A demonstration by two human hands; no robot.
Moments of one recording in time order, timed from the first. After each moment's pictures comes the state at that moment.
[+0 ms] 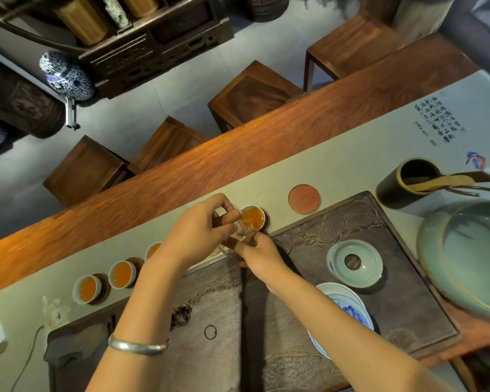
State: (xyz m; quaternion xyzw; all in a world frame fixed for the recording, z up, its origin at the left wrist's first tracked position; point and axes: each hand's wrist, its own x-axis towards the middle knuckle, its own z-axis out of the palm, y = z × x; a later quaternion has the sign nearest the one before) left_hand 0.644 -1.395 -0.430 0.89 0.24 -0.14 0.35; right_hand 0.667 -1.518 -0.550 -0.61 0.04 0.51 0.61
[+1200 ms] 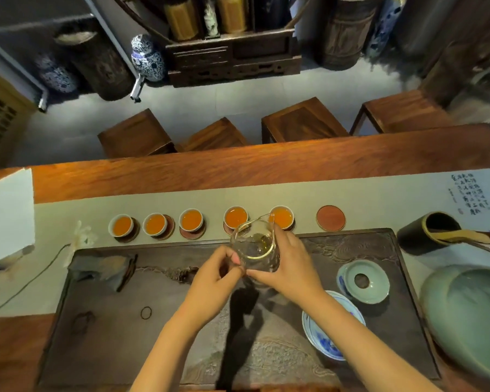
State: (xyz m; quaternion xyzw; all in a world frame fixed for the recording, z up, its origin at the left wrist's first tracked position) left_hand 0.496 -1.463 -0.465 0.72 0.37 0.06 0.59; right_hand 0.645 -1.566 -0.511 -0.82 -0.39 0.26 0.31
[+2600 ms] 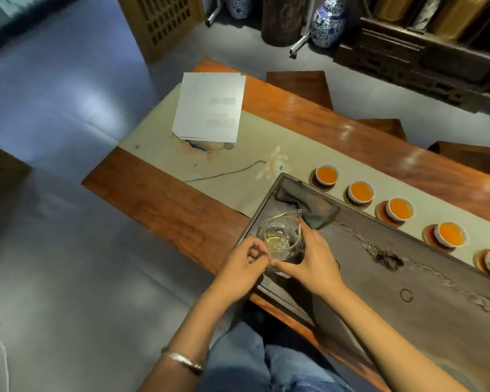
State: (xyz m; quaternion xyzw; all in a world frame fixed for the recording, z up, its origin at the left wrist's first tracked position) left_hand 0.137 -1.368 -0.503 0.56 0.52 0.22 0.61; right_hand 0.315 -1.394 -0.528 -0.71 -0.59 0.30 0.23
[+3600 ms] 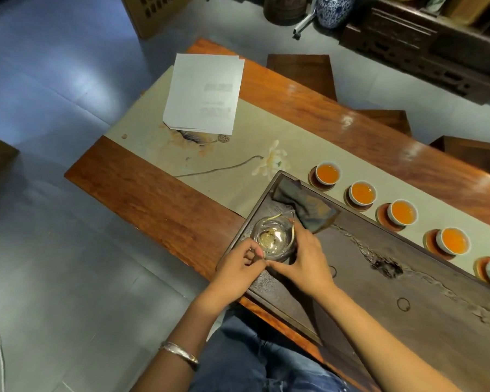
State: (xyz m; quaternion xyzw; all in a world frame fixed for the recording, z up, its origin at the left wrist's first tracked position) left_hand 0.143 -1.354 -0.545 0.55 0.53 0.18 0.62; right_hand 0.323 -1.374 -0.551 -0.71 -0.59 0.32 0.19
